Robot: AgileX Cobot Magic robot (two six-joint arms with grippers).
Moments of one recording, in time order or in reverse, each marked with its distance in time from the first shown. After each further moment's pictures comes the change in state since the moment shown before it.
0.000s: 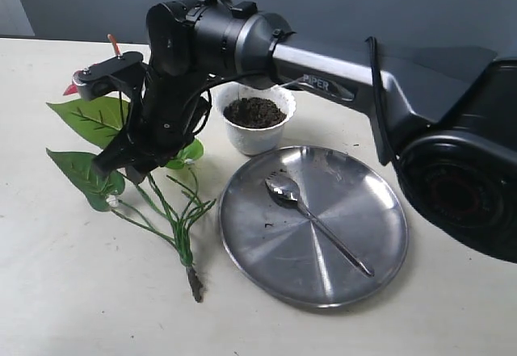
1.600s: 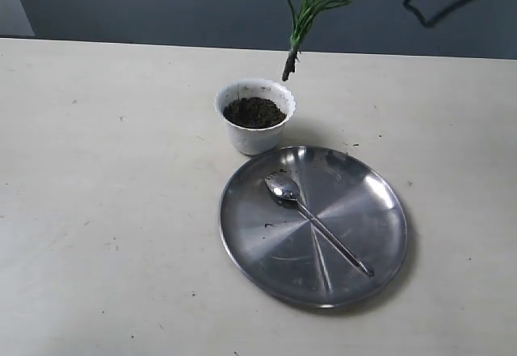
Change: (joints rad) left arm 0.000 0.000 0.000 0.000 0.000 0.000; right arm -0.396 -0.651 0.693 -0.107 -1.003 0.256
